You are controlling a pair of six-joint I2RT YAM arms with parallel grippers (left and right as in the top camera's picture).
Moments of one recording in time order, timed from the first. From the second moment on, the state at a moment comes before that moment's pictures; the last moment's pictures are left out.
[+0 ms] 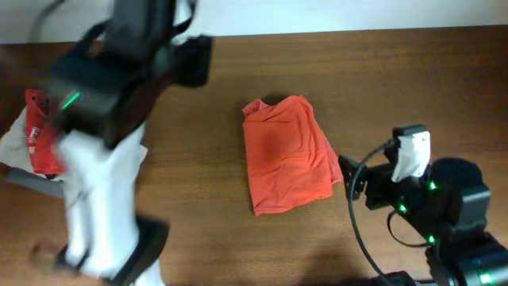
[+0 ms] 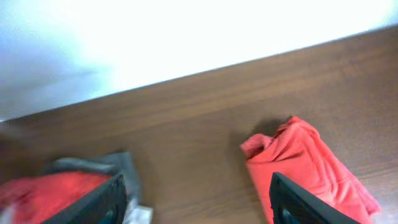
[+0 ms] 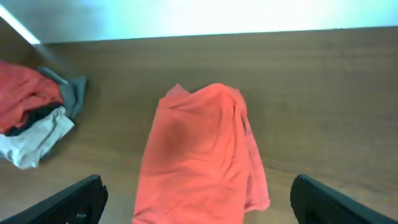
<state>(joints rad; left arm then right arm) -0.40 1.95 2.93 -1.68 -0.21 -0.05 0.18 0.73 1.03 -0.83 -0.18 0.17</state>
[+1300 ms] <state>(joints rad) -0.30 2.07 1.31 -0.60 0.78 -0.18 0.18 1.12 1.07 -1.00 -0.18 0.27</state>
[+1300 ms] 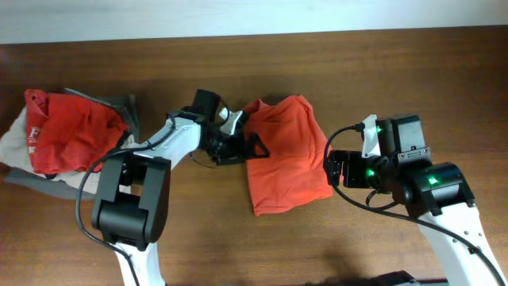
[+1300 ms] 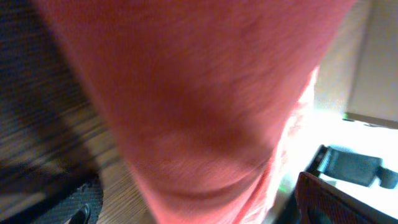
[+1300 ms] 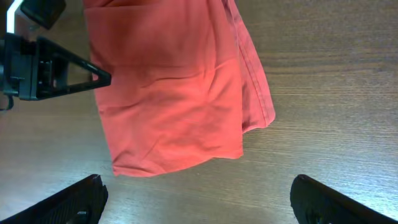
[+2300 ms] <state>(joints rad) -0.35 2.11 1.29 -0.37 0.88 -0.25 0.18 1.12 1.07 -1.00 -0.18 0.28</state>
